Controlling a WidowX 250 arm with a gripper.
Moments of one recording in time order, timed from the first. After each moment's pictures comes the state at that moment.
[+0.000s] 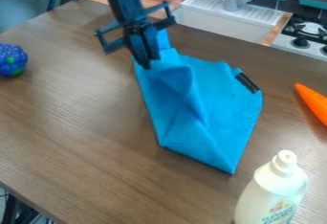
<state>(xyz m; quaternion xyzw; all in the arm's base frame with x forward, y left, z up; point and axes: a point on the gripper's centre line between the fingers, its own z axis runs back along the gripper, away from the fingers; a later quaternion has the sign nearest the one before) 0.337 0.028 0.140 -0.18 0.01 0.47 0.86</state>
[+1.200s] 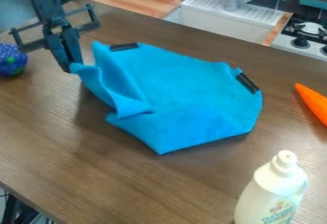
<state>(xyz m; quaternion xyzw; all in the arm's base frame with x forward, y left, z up) 0.273 0.101 0.136 -0.15 0.08 0.48 0.86</state>
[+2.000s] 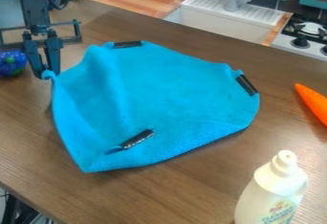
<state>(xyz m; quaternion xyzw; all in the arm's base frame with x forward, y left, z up) 0.260 0.128 0.119 -0.06 0.16 0.47 0.87</state>
